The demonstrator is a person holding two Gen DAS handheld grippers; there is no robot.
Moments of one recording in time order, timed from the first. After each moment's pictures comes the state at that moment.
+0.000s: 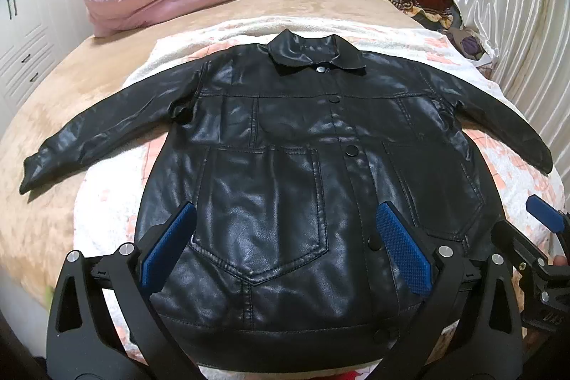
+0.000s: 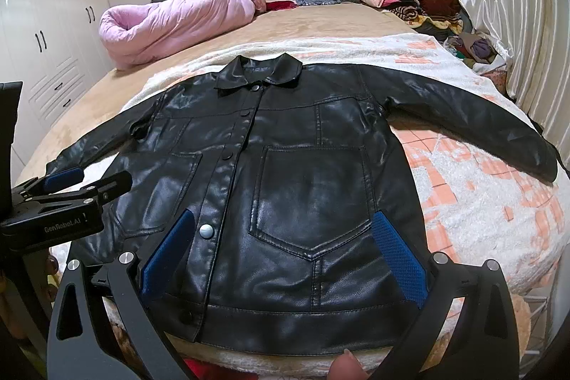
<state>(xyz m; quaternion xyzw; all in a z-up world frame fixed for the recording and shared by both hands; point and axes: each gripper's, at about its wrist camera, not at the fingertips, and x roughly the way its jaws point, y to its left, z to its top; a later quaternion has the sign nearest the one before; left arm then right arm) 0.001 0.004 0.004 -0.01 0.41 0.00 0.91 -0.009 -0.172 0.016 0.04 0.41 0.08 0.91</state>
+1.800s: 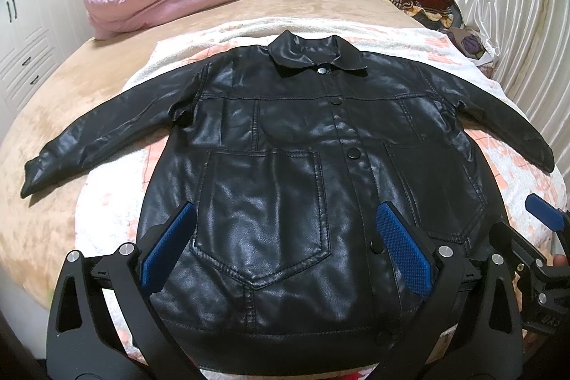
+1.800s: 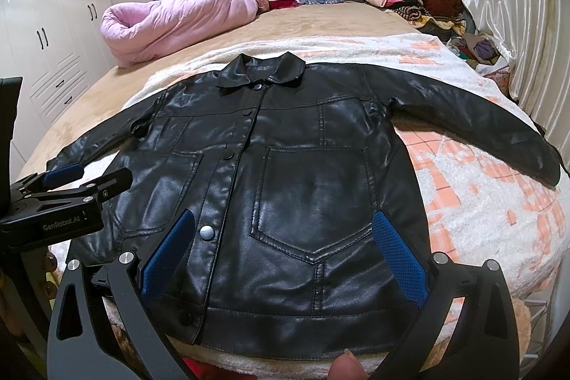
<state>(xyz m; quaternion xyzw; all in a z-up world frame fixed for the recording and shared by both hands) 0.001 0.005 0.006 -0.01 0.41 0.00 0.91 -0.005 -0.169 0.014 0.04 0.41 0.09 0.91</state>
